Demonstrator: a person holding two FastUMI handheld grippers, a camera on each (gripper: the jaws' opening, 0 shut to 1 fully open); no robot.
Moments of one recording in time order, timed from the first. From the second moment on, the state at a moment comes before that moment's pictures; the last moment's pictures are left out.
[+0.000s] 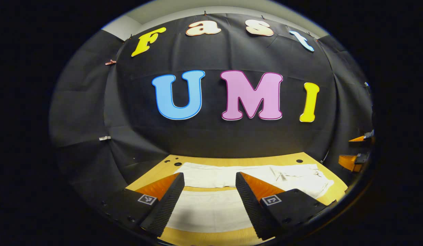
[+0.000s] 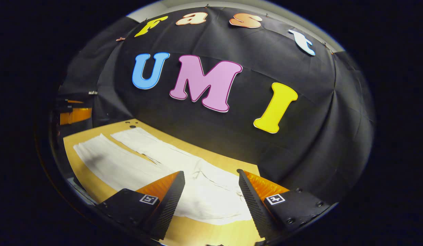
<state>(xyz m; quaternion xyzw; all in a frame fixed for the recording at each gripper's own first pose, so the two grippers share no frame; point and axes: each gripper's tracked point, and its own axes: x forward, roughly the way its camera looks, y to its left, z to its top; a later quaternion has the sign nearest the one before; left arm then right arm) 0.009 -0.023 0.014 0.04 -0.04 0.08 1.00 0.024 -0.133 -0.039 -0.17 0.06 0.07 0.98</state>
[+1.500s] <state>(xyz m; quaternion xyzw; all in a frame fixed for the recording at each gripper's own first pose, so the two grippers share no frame) 0.016 0.010 -0.034 0.05 0.05 0.15 0.99 0.109 -0.293 -0.295 -0.60 0.24 0.20 0.74</state>
